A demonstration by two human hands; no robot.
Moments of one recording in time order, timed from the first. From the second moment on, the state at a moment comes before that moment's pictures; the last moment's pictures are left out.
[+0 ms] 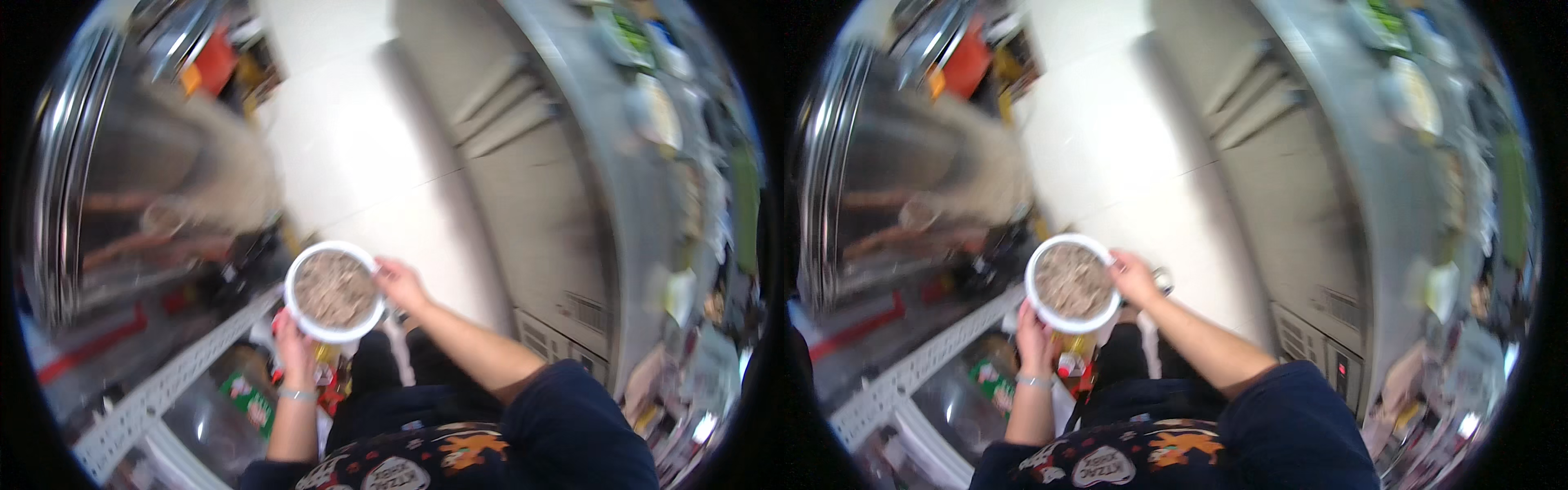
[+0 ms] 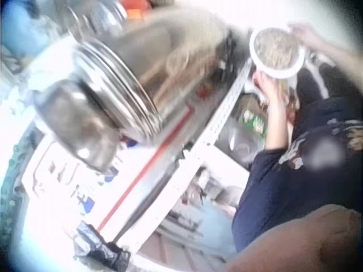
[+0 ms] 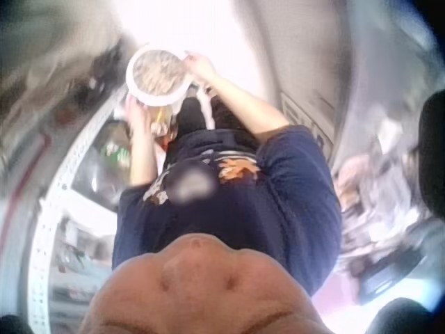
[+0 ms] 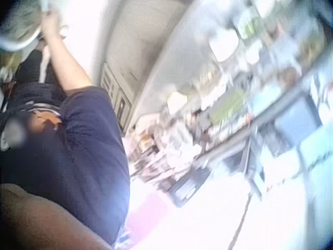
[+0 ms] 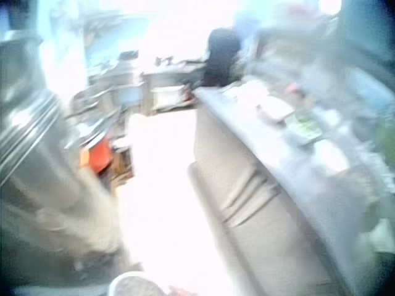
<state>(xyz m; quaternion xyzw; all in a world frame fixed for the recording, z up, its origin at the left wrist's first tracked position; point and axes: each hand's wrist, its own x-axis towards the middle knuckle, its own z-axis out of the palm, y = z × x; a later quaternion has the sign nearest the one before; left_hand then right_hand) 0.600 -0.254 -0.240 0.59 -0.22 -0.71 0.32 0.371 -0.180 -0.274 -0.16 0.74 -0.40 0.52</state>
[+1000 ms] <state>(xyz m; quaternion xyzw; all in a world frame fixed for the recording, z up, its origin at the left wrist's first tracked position) 0.201 0.076 0.045 0.08 -0.57 -0.76 -0.32 0.286 0.342 0.054 0.28 0.56 -0.77 0.05</state>
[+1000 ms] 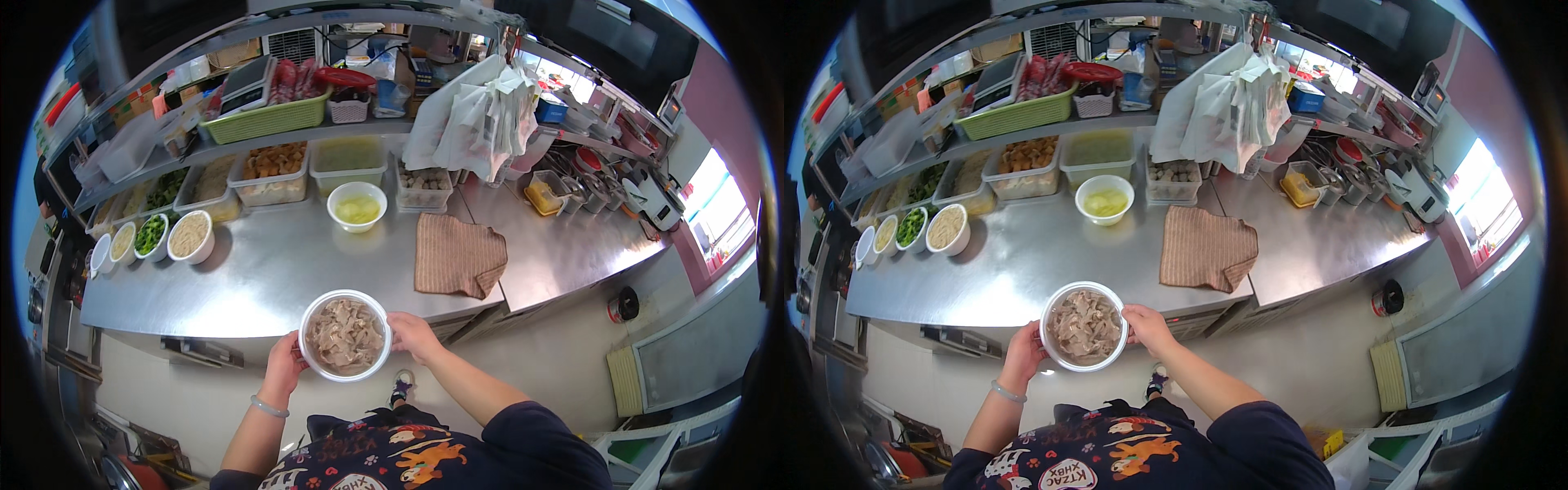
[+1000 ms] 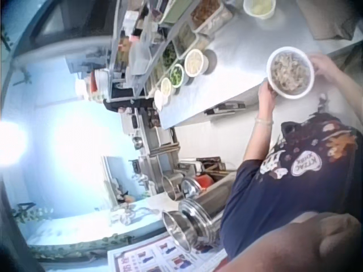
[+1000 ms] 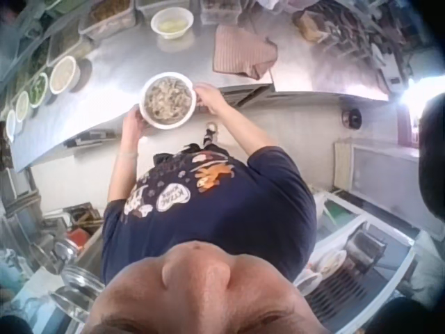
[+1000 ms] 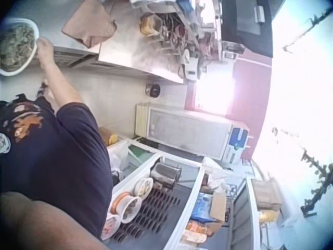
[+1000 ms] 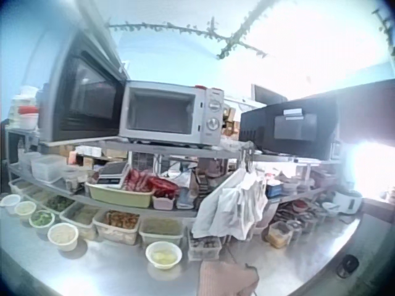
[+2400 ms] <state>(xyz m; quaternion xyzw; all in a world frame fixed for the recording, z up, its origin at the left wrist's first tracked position) 0.028 0.314 0.003 0.07 -0.66 -0.66 -0.35 0.174 0.576 -0.018 0.24 0.90 -0.36 -0.04</state>
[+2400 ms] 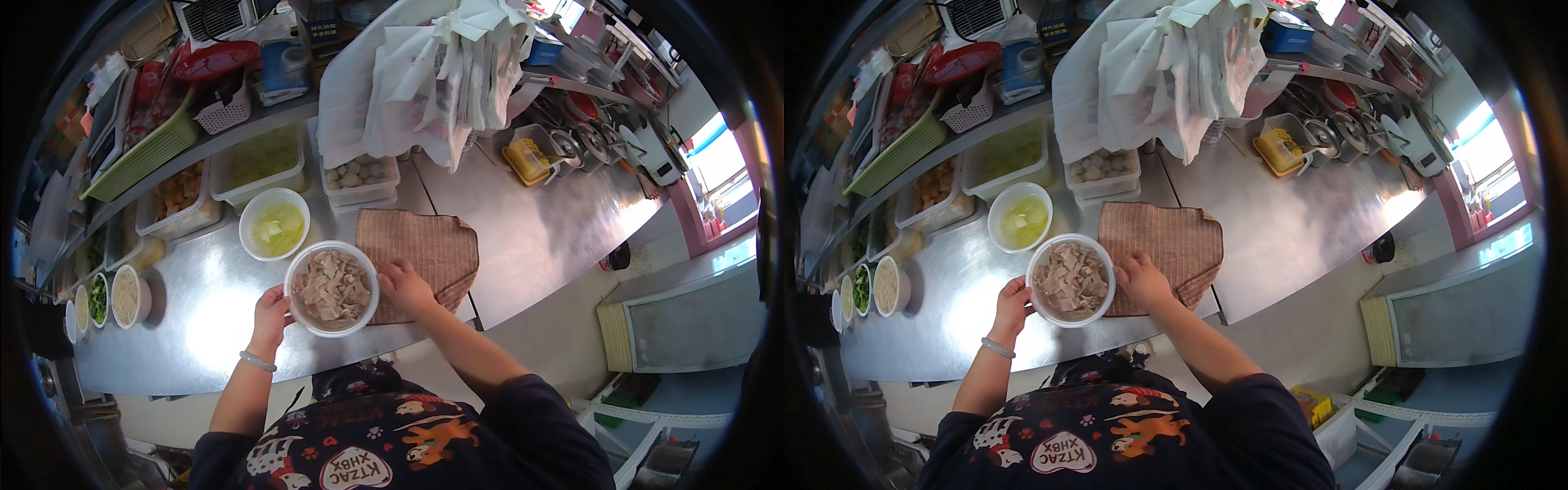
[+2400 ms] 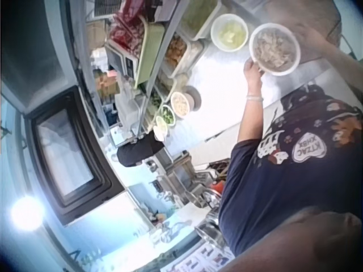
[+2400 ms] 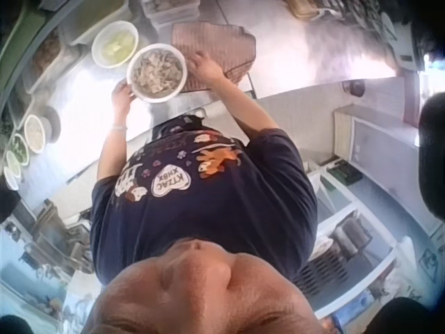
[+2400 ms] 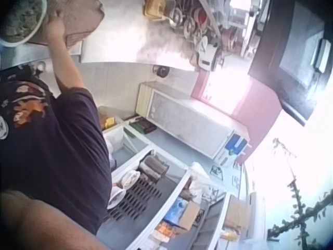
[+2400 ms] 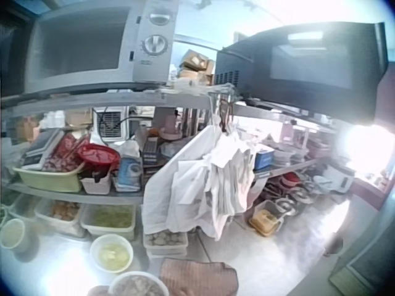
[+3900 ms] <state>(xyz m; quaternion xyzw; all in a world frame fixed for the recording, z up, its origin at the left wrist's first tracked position) 0.127 0.303 -0.022 -0.11 -0.68 -0.62 -0.37 0.230 0.489 0.036 0.01 0.82 -0.57 -0.05</state>
